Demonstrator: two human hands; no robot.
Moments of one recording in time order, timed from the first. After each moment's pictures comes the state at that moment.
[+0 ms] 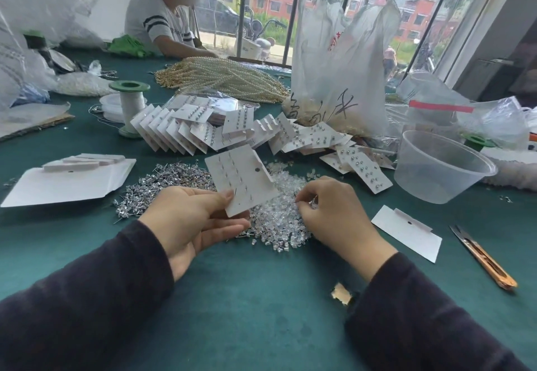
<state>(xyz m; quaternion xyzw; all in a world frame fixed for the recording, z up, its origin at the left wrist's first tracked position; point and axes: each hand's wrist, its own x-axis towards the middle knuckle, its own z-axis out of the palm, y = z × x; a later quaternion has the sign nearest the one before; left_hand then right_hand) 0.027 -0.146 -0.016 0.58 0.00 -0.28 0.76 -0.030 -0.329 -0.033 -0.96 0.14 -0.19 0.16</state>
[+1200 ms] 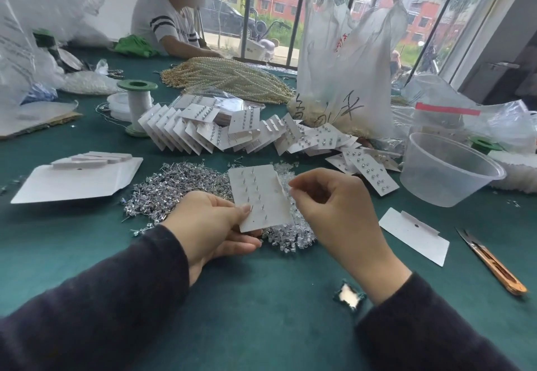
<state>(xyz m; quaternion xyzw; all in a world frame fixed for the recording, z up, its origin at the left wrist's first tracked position) 0.018 -0.152 -0.020 0.65 -0.02 -0.29 0.70 -0.044 -0.298 -0.017 -0.87 0.09 -0.30 0.37</state>
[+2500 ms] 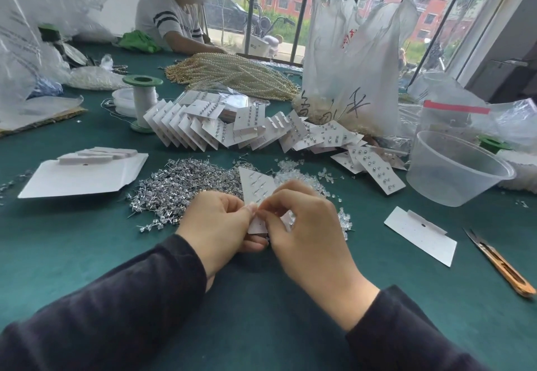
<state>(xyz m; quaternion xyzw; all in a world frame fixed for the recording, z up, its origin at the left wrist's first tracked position) 0.011 -0.159 -0.033 0.69 -0.08 -0.19 0.69 -0.040 -0.260 -0.037 -0.90 0.03 -0.29 0.32</state>
